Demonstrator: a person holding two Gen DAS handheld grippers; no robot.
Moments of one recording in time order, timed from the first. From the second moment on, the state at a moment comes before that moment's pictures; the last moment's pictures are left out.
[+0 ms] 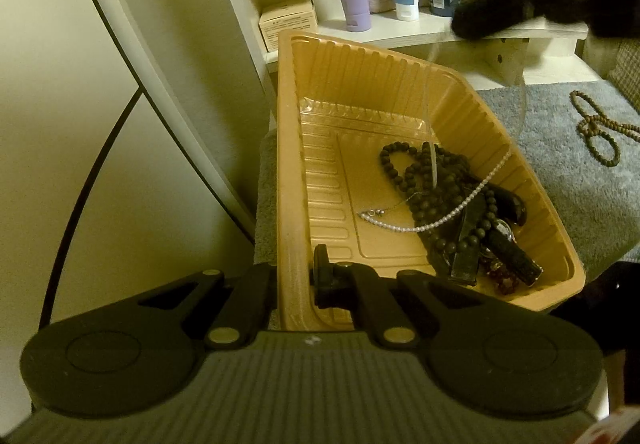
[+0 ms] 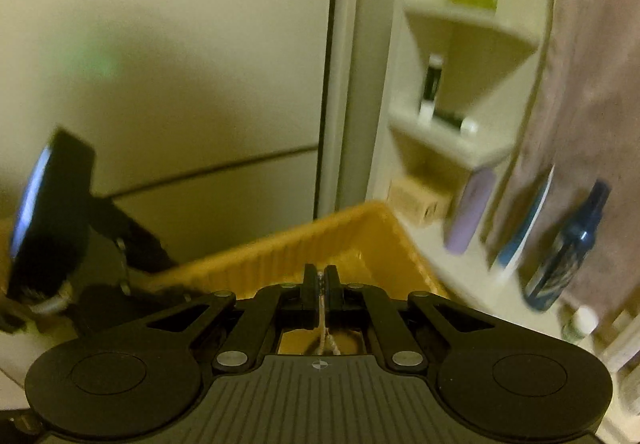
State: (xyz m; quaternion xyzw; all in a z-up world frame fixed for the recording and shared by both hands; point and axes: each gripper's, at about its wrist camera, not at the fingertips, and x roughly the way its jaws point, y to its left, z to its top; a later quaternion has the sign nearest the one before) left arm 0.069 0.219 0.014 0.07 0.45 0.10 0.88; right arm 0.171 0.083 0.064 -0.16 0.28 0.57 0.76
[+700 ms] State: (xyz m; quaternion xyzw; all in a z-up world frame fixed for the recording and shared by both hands) left arm 0.069 0.218 0.013 0.08 0.45 0.10 0.88; right arm 0.202 0.036 0.037 -0.05 0.35 0.49 0.80
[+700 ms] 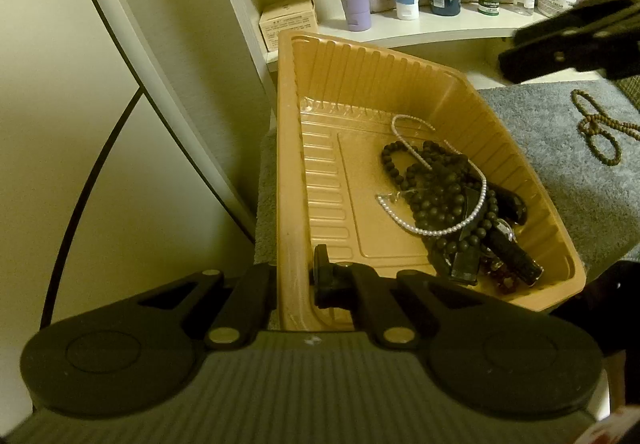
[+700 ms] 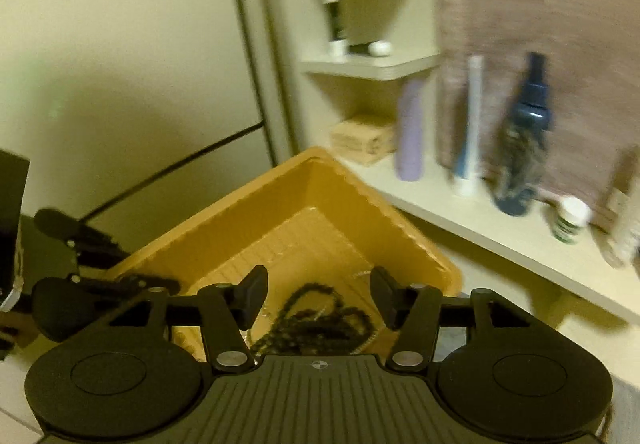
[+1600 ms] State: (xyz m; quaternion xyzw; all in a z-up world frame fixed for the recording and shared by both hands) left arm 0.070 0.215 0.014 0.08 0.46 0.10 0.88; right arm 0.171 -0.127 -0.036 0.02 0.44 0.25 0.86
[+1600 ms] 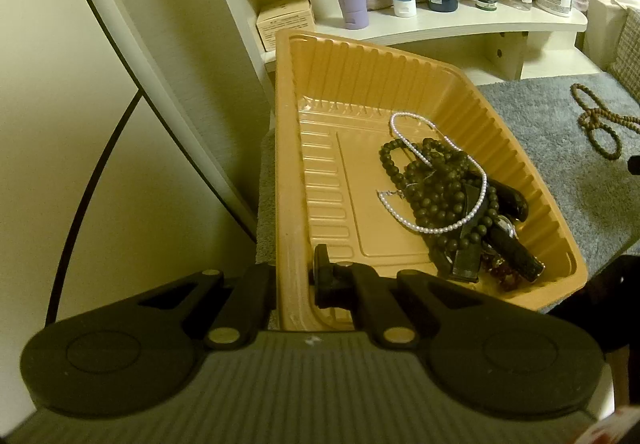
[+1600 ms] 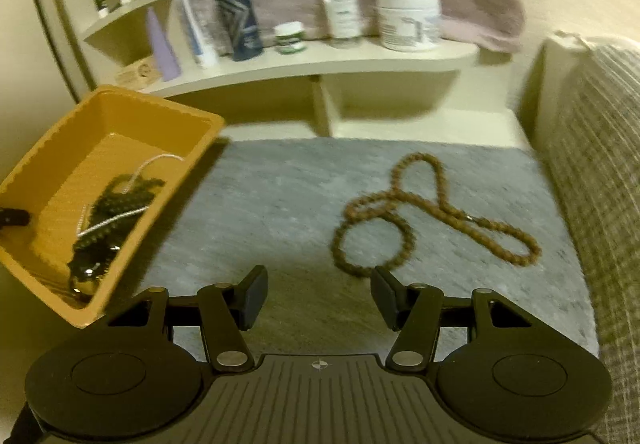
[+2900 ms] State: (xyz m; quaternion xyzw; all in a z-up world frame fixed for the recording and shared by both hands) left arm 0.069 0.215 0.014 0.08 0.46 0.10 0.88; right arm 0.216 -0.127 -0.055 -0.05 0.44 0.19 0.88
